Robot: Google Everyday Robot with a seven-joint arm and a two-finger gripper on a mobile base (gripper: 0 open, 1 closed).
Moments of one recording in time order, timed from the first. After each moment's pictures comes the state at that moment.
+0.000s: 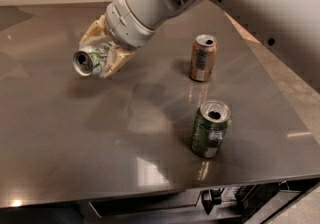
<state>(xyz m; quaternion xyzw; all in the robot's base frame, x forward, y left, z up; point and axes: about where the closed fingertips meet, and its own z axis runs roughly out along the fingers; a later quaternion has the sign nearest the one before) 0.531 0.138 0.949 -0.88 0.26 0.08 0.39</state>
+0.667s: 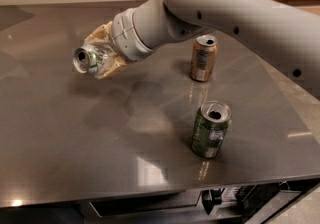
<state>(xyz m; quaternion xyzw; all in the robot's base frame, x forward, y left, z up) 0.543 0.137 0.942 -0.80 0.36 0.06 0.46</state>
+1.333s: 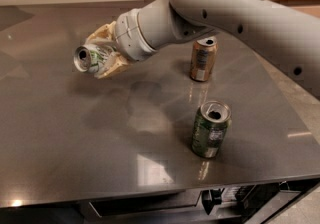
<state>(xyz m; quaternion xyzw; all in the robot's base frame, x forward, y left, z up) 0.544 0.137 0.942 -0.79 0.37 0.09 0.48</state>
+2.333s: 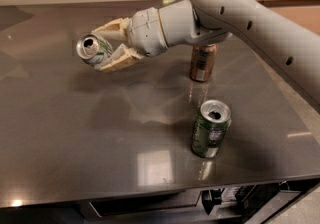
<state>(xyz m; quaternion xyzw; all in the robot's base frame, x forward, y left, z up) 0.550 0.128 0.955 -0.73 0.36 0.26 0.52</state>
